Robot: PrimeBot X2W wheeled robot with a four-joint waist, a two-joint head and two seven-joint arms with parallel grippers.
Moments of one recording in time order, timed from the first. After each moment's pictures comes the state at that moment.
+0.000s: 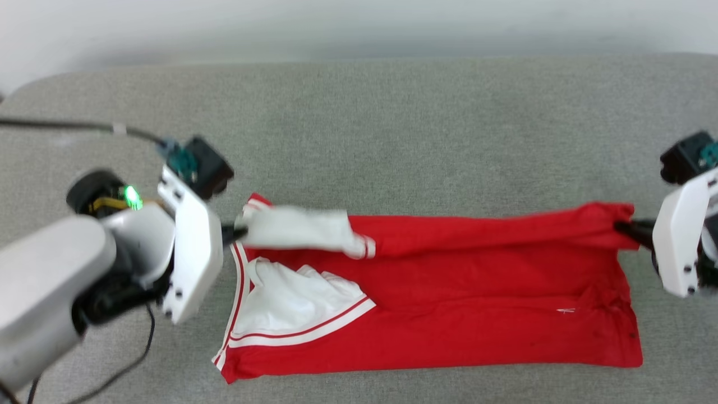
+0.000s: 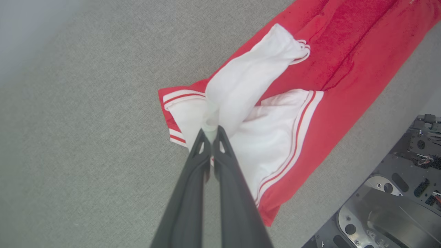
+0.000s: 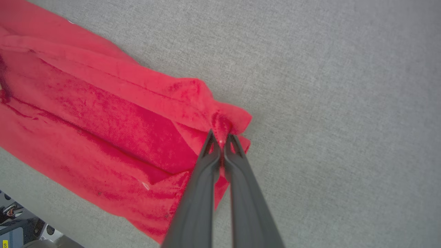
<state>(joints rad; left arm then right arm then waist) -1.06 0.95 -1.26 -0.03 -1.14 -0.05 0.50 -0.75 -0.84 0.82 0.33 1.01 0.13 0.56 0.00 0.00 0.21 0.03</state>
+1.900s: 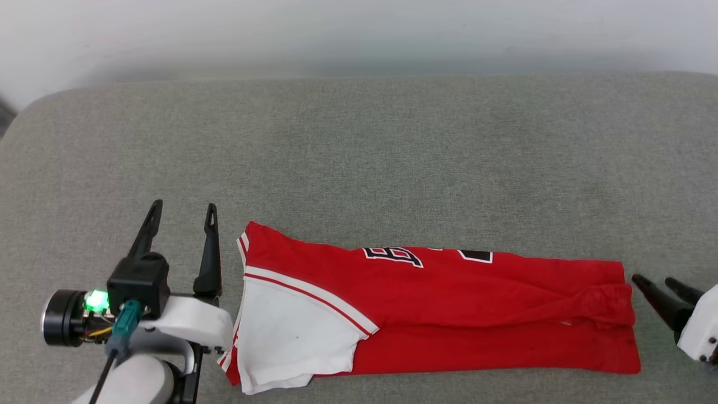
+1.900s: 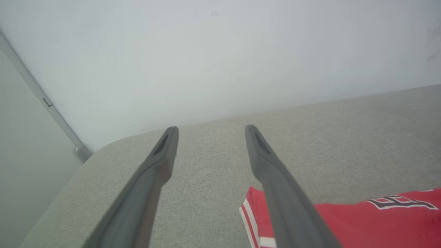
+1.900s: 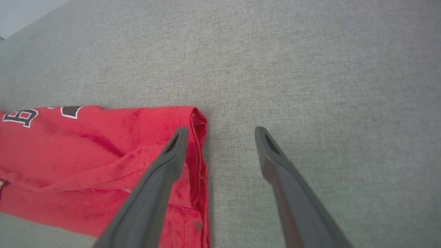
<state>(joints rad) -0.36 0.73 -0.76 -0.11 -0.69 0.63 -0.26 -0.28 -0.67 0.34 0.43 1.01 0.13 0.26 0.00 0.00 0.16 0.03</state>
